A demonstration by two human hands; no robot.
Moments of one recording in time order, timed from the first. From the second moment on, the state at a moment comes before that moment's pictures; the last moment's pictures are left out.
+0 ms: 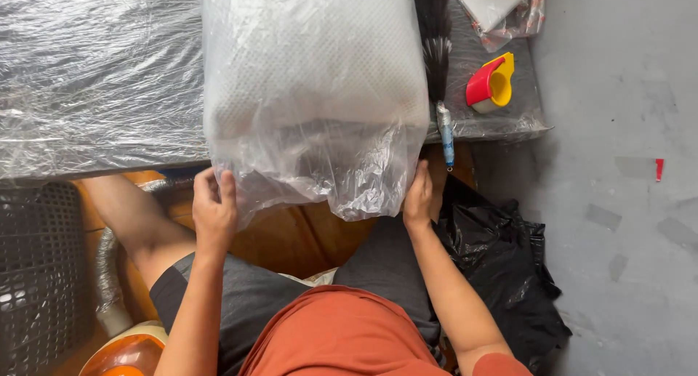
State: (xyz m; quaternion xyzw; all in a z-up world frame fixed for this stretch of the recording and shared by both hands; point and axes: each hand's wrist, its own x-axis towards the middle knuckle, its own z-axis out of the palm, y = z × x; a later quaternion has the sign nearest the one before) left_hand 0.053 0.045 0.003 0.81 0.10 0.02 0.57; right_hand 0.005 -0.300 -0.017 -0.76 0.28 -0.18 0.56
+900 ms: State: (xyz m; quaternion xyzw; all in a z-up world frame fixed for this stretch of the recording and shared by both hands) left_hand -0.014 0.005 0.021 0.55 -0.09 0.07 0.83; right_hand -0.049 -0.347 -0.170 -0.90 0.11 0.35 0.23
